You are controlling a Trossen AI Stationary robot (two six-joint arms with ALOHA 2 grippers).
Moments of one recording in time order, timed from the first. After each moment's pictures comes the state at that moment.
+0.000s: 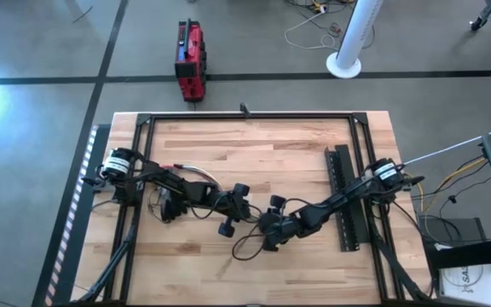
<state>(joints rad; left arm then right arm) -0.14 1.90 0.90 0.16 -0.01 0.28 0.37 2.03 0.99 0.05 0.46 0.35</state>
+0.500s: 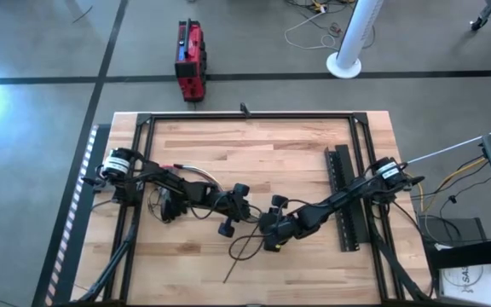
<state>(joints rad) -0.14 1.90 0.90 0.16 -0.01 0.28 0.38 2.00 1.07 -0.19 0.44 0.41</state>
